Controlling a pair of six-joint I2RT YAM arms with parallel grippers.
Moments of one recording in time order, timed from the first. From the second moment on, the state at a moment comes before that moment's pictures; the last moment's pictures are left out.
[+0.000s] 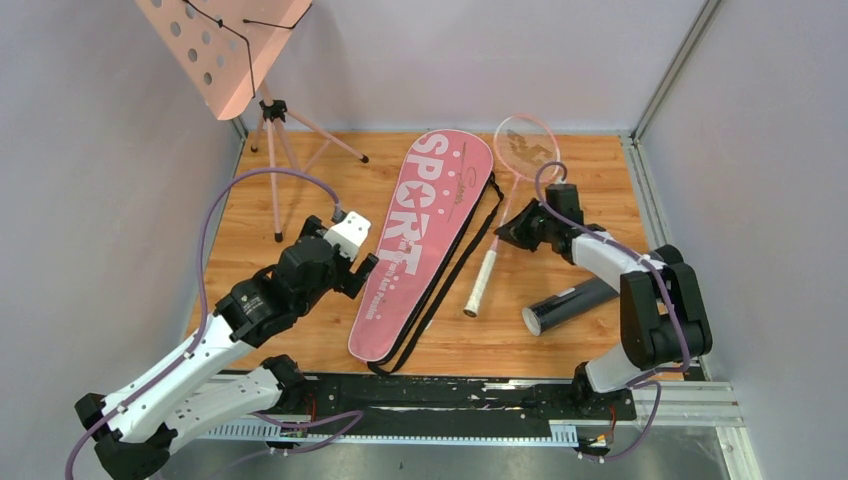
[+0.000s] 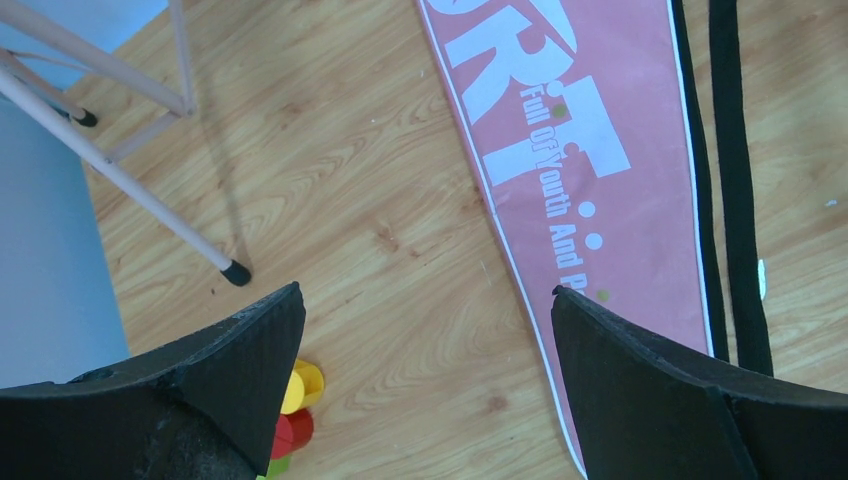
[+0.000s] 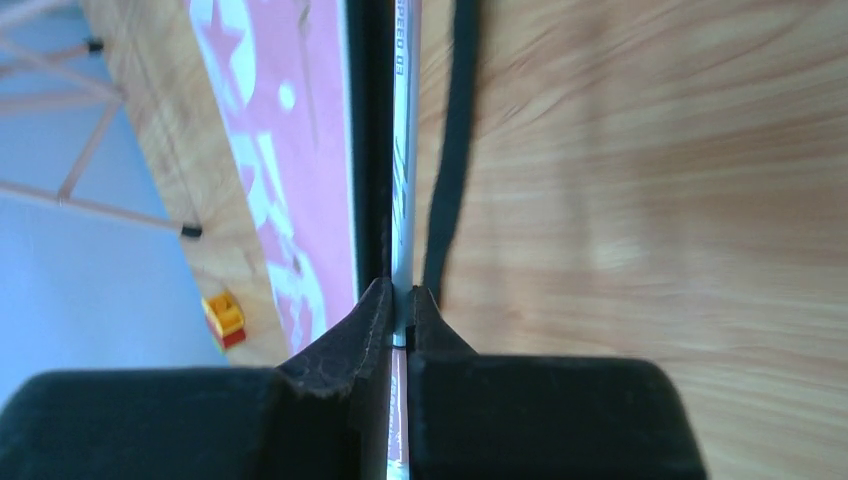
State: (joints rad) left arm -0.82 0.76 0.87 -0.63 -0.43 0.11; right arm 0.16 1.54 0.85 -0.06 -0.33 0.90
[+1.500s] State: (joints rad) left arm -0.90 1.30 0.68 -0.21 -0.03 -0.17; right arm 0.64 1.66 0.76 0.32 -0.27 1.27
